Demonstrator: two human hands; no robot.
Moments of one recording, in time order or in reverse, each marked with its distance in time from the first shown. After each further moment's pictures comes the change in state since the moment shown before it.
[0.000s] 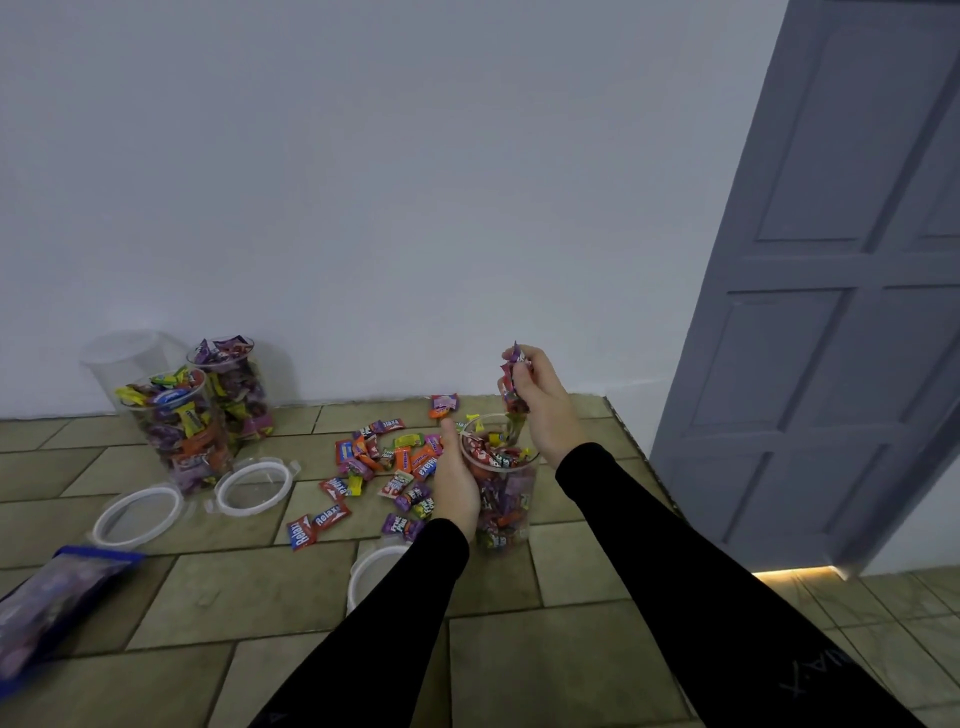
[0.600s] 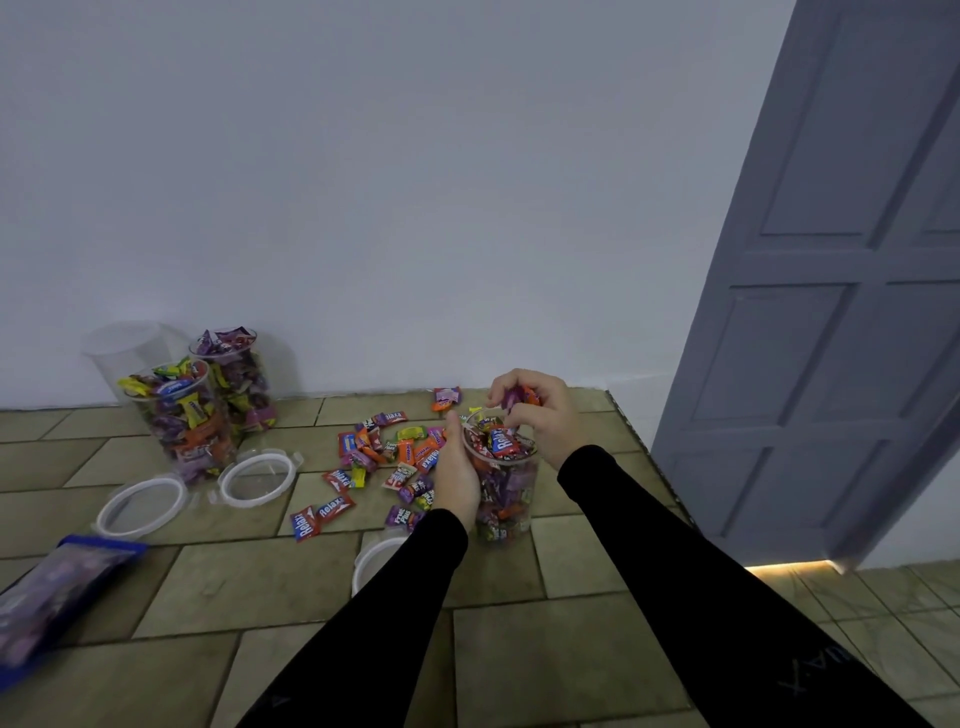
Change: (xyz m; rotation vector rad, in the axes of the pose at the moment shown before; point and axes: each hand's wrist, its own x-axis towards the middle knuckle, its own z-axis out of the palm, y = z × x) left_hand -0.002 0.006 -0.001 -0.016 0.001 0.045; right_hand -0.014 0.001 -0.005 -0.118 -0.176 -0.099
